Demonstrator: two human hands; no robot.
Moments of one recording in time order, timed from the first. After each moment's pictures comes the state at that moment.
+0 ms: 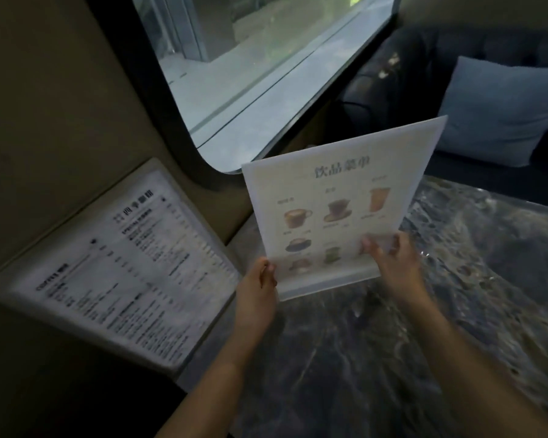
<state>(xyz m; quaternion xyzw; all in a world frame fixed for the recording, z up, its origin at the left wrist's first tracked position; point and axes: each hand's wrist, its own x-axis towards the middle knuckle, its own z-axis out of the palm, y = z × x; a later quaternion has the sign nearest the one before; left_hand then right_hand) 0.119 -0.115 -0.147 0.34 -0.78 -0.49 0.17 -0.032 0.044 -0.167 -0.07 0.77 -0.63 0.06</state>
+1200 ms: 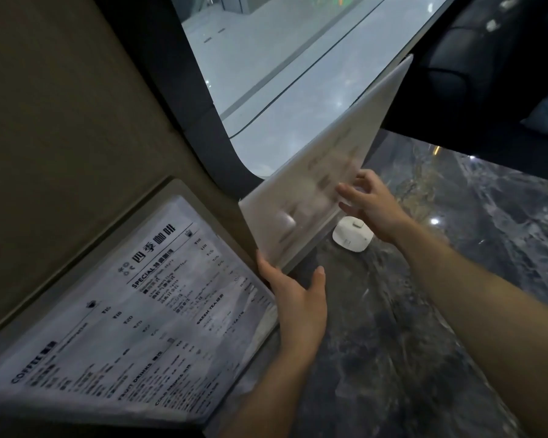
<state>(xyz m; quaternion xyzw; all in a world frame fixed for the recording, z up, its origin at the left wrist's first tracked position) 0.058 -0.169 -0.162 0.46 -0.63 -0.58 0.24 -0.142 -0.159 -0.183 -0.20 0.60 -0.68 0.36</state>
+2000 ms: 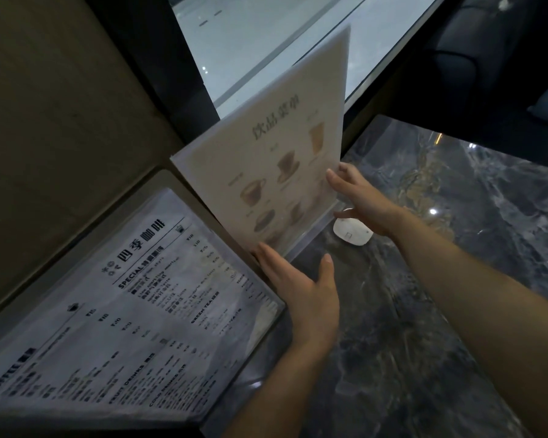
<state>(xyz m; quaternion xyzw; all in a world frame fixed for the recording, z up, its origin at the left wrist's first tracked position) 0.044 -0.161 -0.168 0.49 -0.65 -0.52 0.25 -0.139 -0.174 -0.185 -0.23 0.65 -0.57 0.44</state>
